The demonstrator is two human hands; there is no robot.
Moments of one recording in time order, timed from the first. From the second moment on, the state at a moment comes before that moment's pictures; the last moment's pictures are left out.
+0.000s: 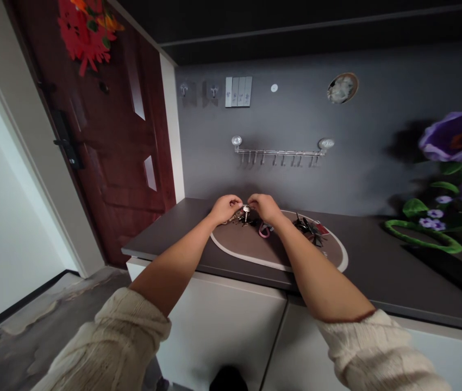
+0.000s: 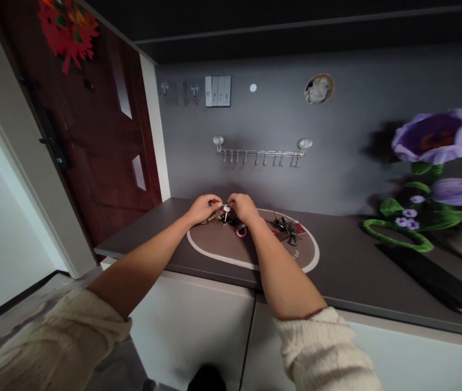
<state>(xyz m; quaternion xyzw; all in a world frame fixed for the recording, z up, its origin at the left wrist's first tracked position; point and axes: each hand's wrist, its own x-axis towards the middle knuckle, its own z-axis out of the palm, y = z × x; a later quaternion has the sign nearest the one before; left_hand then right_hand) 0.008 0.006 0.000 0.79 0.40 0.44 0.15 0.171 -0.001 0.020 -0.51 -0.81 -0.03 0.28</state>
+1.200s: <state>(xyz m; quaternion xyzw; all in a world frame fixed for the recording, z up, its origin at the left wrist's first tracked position) 0.008 0.003 0.007 0.67 0.31 0.58 0.34 0.153 -0.004 0.018 -0.41 -0.73 0.13 0.54</state>
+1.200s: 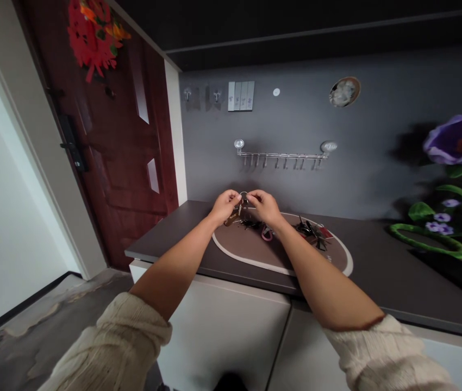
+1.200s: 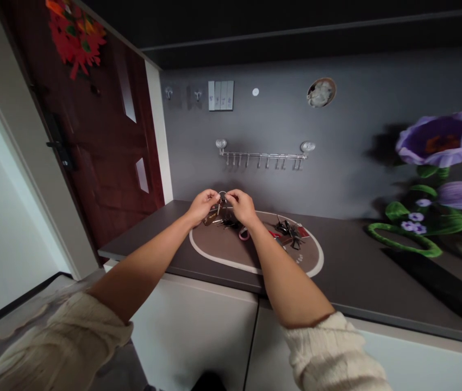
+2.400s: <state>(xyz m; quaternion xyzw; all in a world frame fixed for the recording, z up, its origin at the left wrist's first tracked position) 0.003 0.016 0.002 0.65 0.47 0.59 0.11 0.133 0.000 0.077 -0.38 -0.48 0.44 0.66</state>
